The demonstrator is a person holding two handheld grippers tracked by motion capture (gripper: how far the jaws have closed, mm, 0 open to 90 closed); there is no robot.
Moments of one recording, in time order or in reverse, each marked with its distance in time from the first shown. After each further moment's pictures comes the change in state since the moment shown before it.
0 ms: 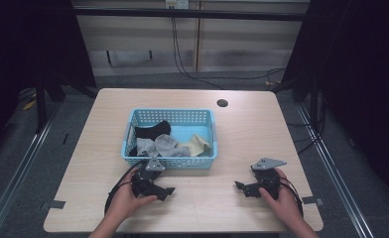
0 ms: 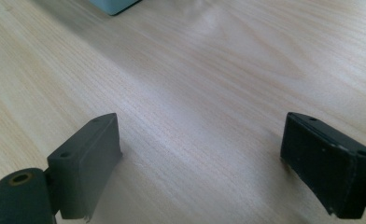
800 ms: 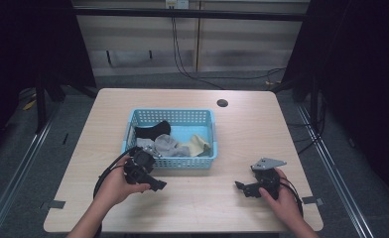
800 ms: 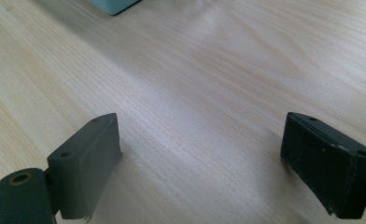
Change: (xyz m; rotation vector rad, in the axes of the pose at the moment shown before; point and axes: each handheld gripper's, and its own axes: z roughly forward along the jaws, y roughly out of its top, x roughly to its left) left arm 0.014 0.039 -0.041 0.213 -0.038 -0.064; right arm 0.000 0.000 0.000 0.000 0.000 -0.001
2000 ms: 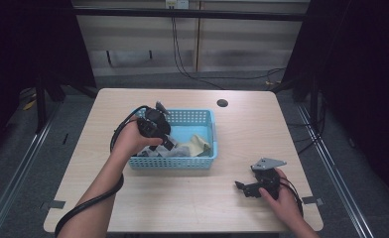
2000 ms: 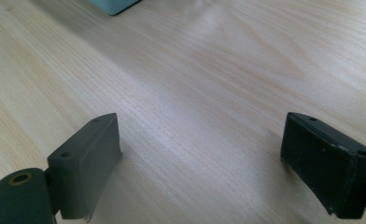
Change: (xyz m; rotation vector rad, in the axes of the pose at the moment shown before) left arm 0.050 0.100 -0.013 0.059 0.062 -0.129; right arm 0.000 0.000 0.000 -0.002 0.000 0.003
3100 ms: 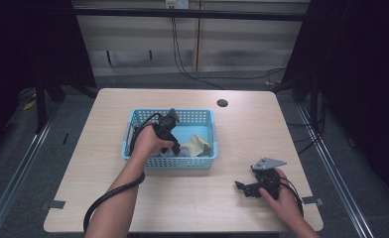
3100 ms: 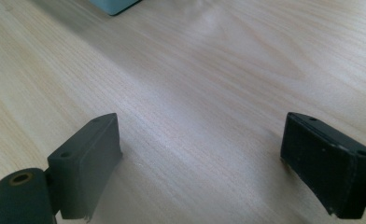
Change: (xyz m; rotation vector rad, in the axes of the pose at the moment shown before) left arm 0.011 0.017 0.074 0.164 0.002 -0.071; right arm 0.000 0.000 0.000 0.001 0.001 -0.002
